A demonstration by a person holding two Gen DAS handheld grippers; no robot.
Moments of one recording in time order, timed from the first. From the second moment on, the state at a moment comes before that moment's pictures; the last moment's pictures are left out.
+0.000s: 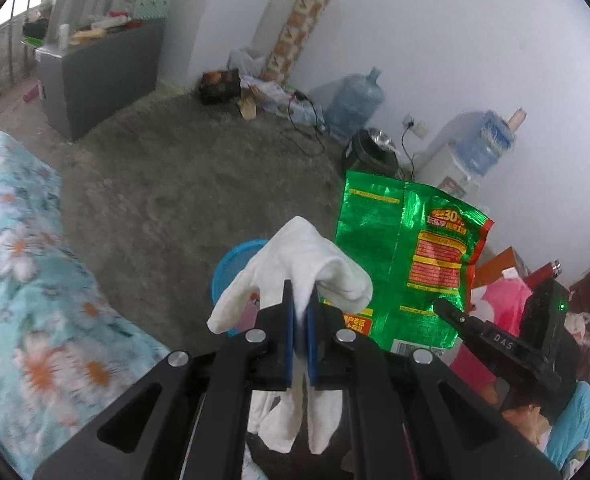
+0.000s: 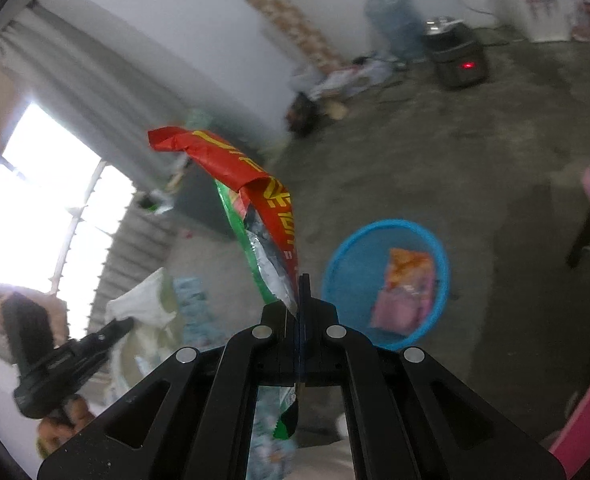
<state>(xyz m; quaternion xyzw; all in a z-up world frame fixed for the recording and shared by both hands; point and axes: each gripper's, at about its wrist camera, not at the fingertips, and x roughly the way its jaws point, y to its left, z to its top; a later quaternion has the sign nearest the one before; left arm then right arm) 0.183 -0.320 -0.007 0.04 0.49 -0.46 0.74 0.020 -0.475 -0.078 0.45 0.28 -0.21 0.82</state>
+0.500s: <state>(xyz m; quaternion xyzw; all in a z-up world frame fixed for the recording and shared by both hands) 0.198 -0.430 -0.117 0.14 0.56 -0.42 0.70 0.054 -0.518 -0.189 0.52 0.35 -0.27 0.73</state>
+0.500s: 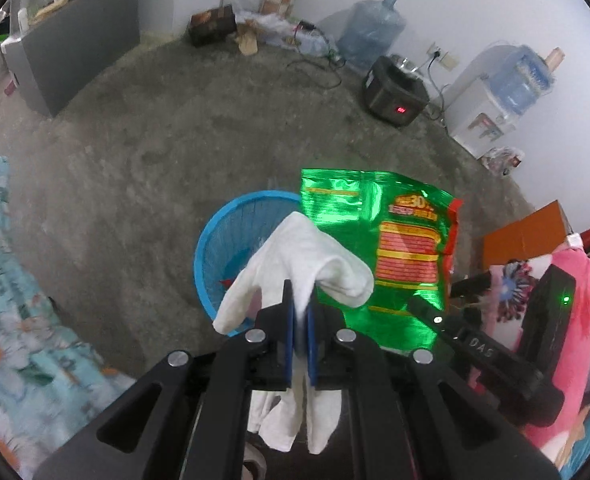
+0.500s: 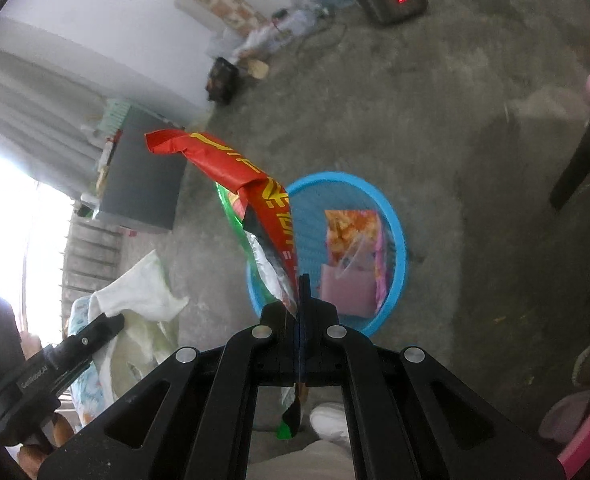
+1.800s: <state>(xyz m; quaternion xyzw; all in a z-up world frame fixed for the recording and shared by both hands) 0.172 -0.271 0.019 0.03 0.46 -0.42 0.78 0.067 -0.457 -0.103 0.45 0.36 -0.19 0.79</state>
